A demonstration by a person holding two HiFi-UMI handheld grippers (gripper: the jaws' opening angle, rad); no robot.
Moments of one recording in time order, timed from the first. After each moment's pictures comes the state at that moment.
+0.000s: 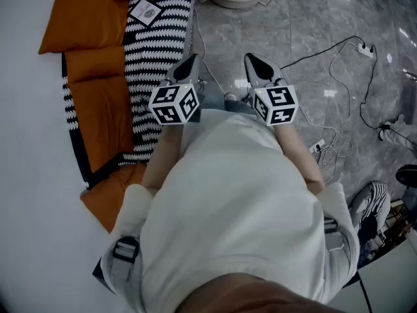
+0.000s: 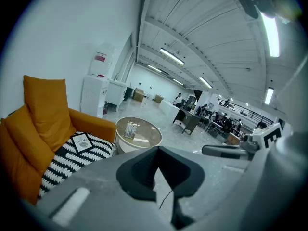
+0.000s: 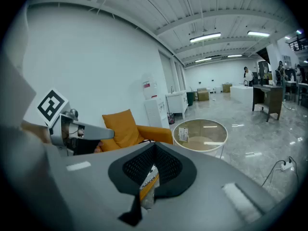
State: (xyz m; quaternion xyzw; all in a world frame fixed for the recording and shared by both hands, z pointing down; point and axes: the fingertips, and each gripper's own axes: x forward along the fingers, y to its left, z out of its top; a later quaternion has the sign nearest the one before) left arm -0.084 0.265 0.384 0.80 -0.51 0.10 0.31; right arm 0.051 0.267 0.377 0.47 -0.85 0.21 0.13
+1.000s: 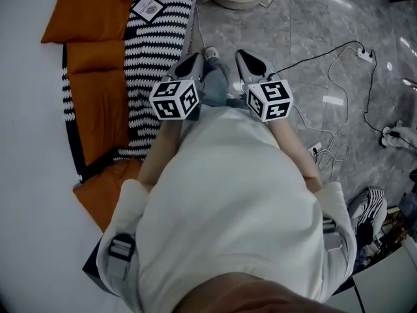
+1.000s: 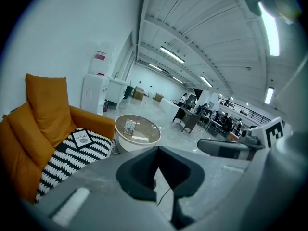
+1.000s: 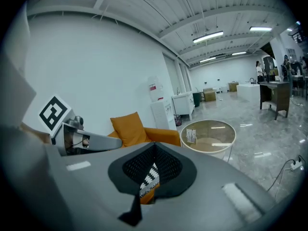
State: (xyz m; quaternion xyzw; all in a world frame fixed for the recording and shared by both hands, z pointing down) left arm -0.072 0.294 0.390 0.80 -0.50 0.11 0.32; right arm 0.036 0.288 0.368 0.44 -0.87 0.22 0.11
